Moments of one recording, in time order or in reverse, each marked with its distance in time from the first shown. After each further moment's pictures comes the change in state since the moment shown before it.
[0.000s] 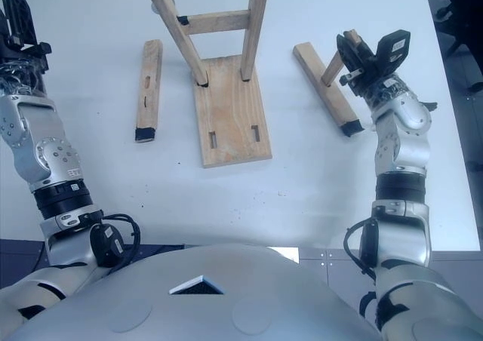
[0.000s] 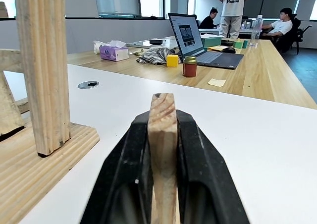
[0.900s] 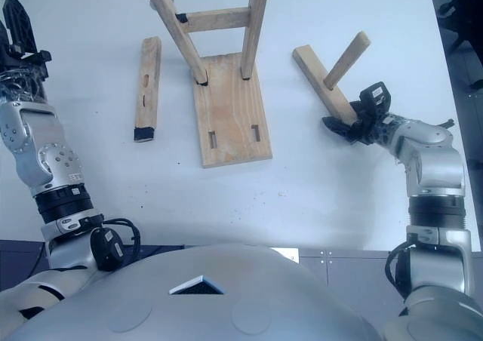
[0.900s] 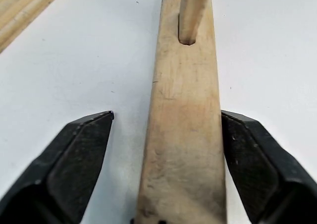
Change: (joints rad) left arm 0.031 -0.001 0.003 0.004 0.017 -0.019 0.025; right arm 0.153 -0.237 0.094 -0.255 -0.156 0.544 0.118
